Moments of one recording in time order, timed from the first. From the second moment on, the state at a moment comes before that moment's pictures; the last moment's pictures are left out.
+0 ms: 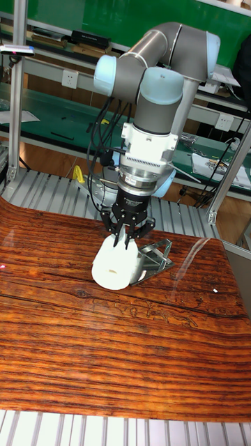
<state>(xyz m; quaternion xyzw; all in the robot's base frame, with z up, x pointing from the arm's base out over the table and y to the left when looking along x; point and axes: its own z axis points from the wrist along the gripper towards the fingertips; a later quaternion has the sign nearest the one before) 0.470 0.017 0.120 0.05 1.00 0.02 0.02</state>
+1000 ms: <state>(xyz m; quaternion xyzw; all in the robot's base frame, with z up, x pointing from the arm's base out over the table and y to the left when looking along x) 0.494 0.009 0.122 0.04 1.00 0.00 0.07</state>
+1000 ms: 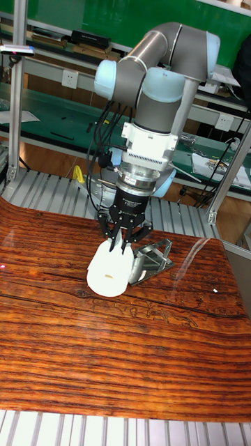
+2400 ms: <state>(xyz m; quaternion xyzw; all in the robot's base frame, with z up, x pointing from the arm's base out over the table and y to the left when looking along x) 0.504 -0.020 0.121 0.04 1.00 0.05 0.04</state>
